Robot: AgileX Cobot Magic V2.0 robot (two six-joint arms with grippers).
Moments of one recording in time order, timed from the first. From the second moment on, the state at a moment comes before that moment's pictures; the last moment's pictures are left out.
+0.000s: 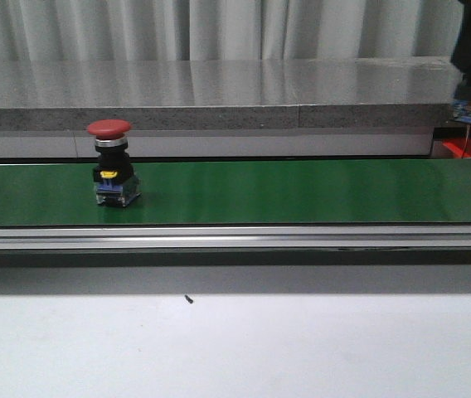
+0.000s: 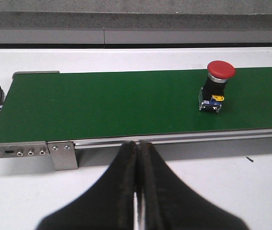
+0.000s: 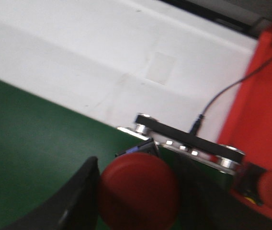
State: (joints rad) left arm 0.01 0.29 -0.46 -0.31 0.68 0.23; right arm -0.06 1.69 -1.50 0.27 0.87 -0.46
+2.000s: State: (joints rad) left arm 0.01 0.29 -0.46 -0.31 0.68 0.23; right arm -0.40 2.03 -1.51 0.28 0.58 -0.29
